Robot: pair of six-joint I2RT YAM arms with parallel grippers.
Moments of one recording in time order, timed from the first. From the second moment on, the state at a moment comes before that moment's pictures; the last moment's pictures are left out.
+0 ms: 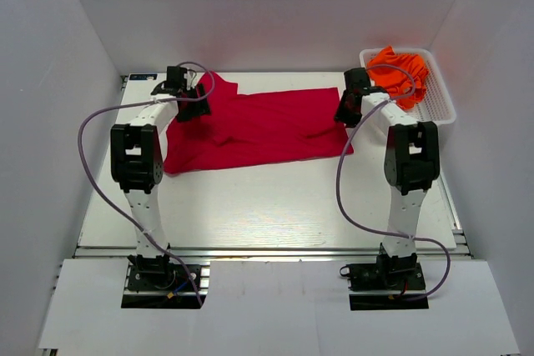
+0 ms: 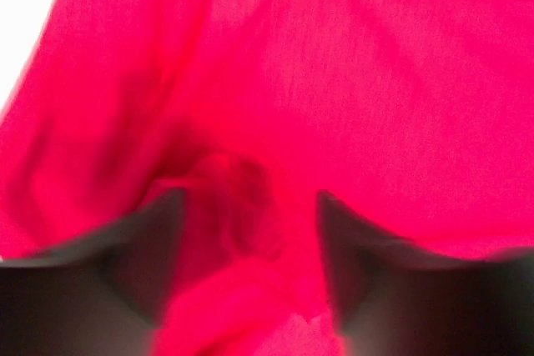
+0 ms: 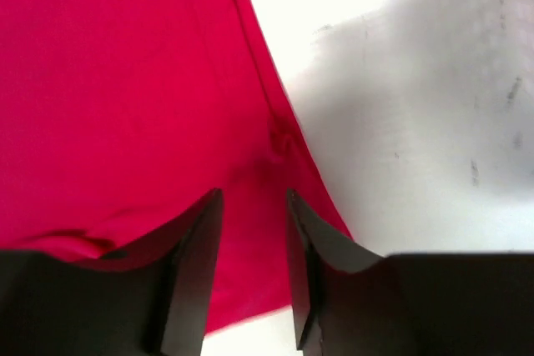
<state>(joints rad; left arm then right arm) -0.07 2.09 1.63 -0.44 0.08 -0.30 0.19 2.07 1.63 -0.58 0.12 0.50</state>
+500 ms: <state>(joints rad) -0.03 1.95 1.49 -0.43 0.13 -0.32 0.22 1.90 1.48 -0.51 0.01 0.43</state>
